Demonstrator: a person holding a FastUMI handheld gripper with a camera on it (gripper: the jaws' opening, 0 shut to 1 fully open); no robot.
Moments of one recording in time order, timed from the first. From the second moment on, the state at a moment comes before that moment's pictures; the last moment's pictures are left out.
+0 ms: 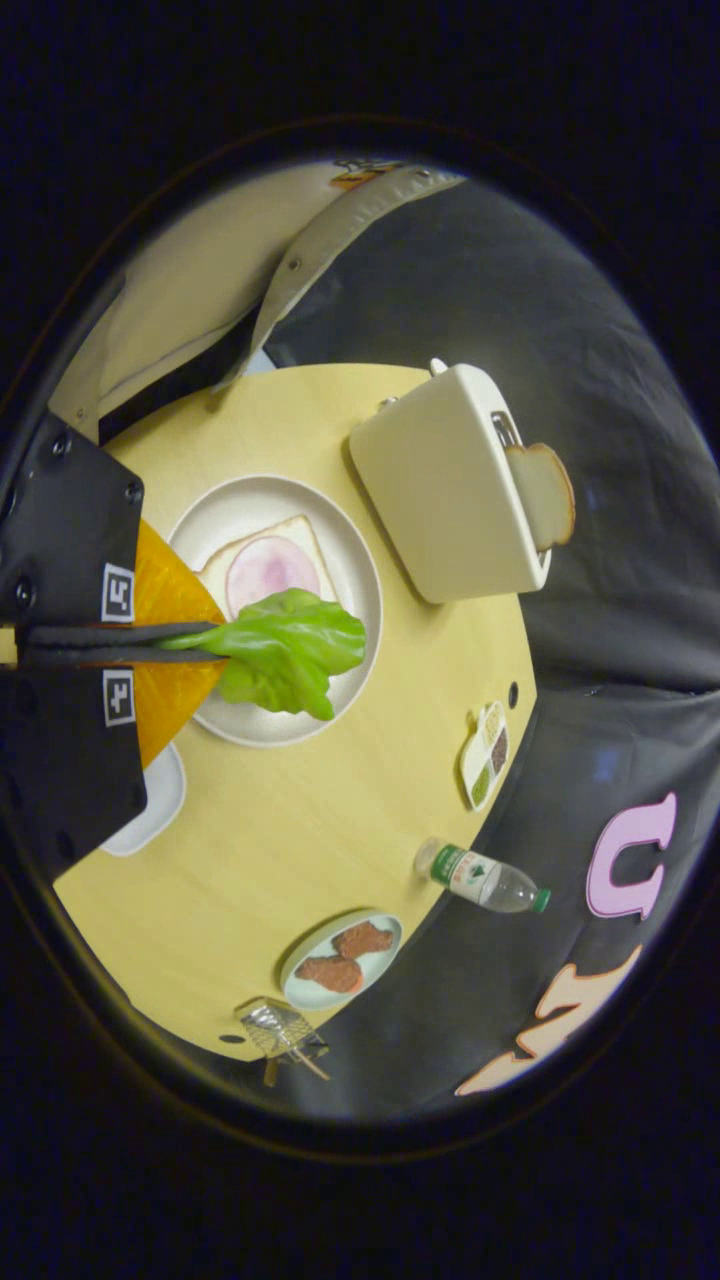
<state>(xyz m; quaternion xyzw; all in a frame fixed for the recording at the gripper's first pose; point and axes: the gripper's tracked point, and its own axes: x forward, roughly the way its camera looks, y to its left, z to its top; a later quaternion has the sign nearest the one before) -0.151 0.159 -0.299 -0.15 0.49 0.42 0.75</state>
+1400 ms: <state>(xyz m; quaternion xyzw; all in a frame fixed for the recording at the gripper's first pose) -0.157 0.207 -0.336 -0.20 0.51 0.45 0.70</state>
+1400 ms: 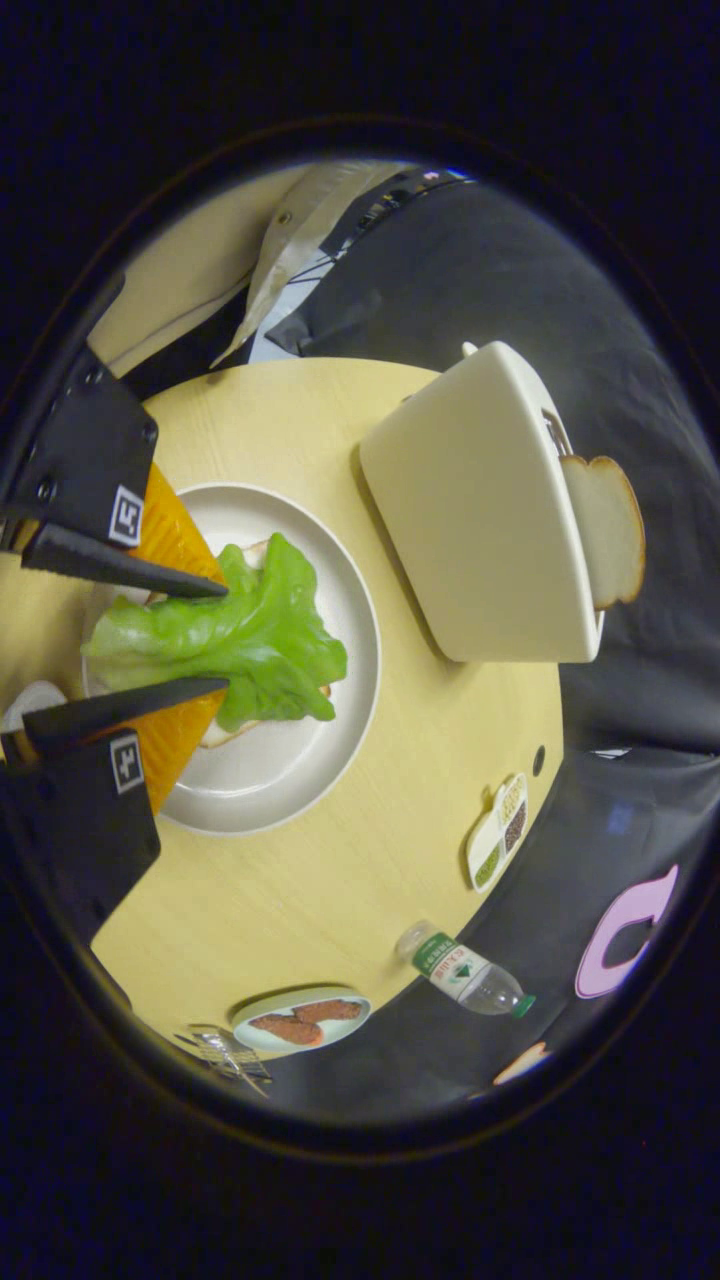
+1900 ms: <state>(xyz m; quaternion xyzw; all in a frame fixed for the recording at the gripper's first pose) -0.136 0.219 -0.282 -0.17 0.48 0.44 0.74</state>
